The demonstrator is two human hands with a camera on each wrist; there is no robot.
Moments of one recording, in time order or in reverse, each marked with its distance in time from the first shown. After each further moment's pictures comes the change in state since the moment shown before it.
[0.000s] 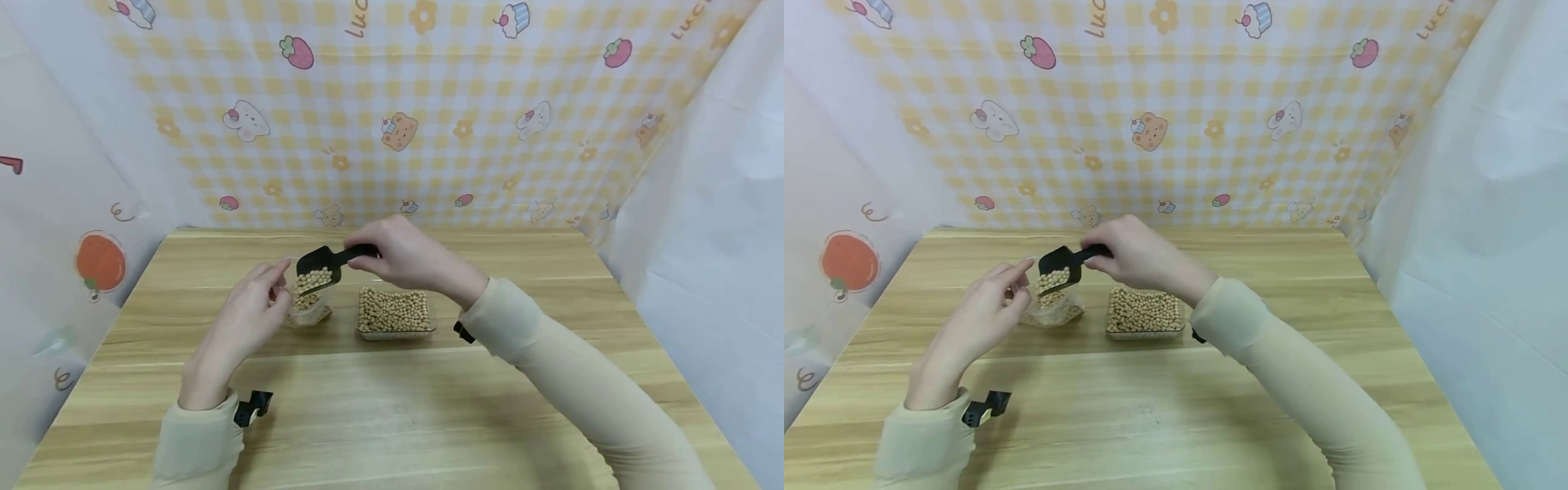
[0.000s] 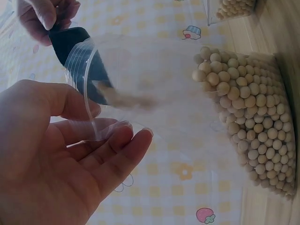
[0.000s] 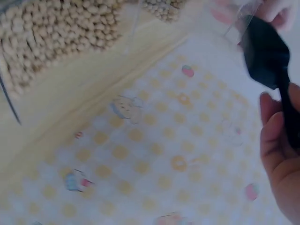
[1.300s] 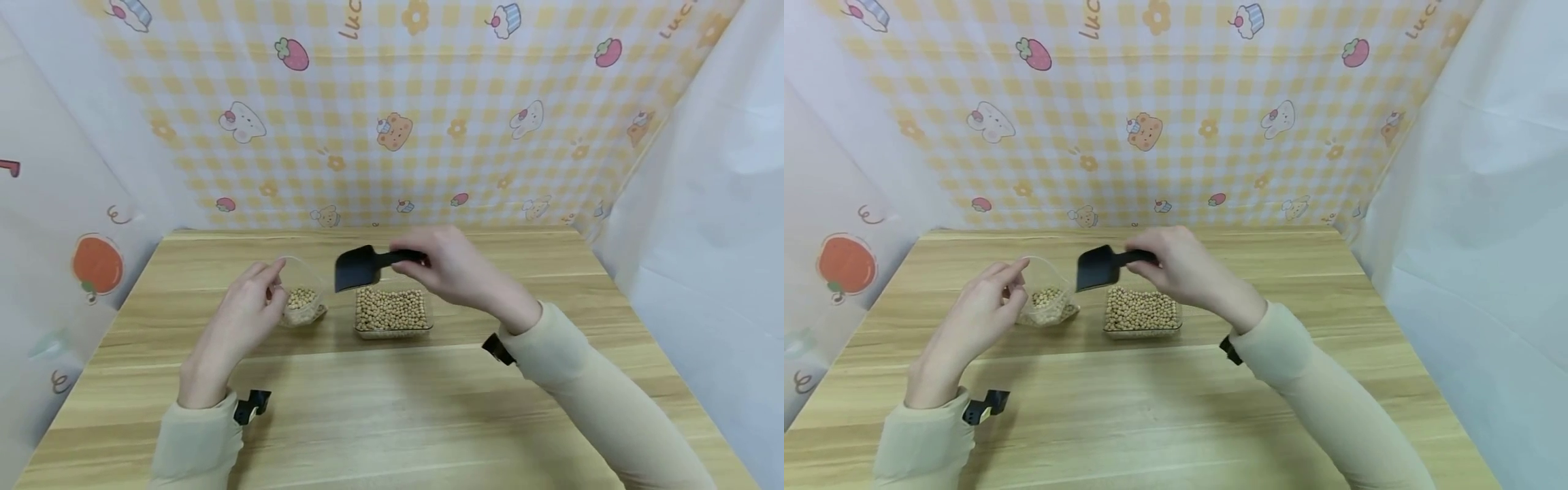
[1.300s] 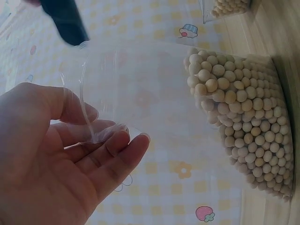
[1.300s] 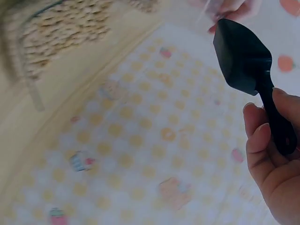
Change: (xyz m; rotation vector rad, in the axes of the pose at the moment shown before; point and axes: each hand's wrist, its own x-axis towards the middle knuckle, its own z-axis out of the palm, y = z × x) left_hand -0.004 0.002 -0.002 0.024 0.025 0.018; right_hand -0.061 0.002 -0.019 -0.046 0.155 0.003
